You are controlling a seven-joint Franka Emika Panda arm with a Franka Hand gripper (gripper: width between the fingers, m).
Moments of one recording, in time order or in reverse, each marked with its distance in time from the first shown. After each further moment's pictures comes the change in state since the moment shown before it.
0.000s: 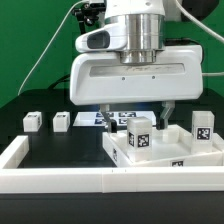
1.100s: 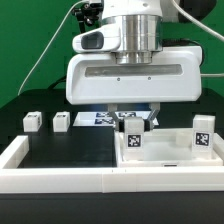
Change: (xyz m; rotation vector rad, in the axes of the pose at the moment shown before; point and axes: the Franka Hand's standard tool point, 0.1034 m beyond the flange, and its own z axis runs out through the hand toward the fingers) arm -0.002 0.004 0.001 -0.004 -0.003 0.256
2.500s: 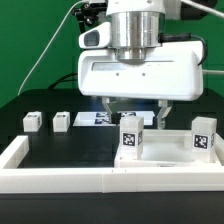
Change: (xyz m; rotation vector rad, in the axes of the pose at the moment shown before) arm -0.013 -0.006 -0.008 -0.006 0.000 0.437
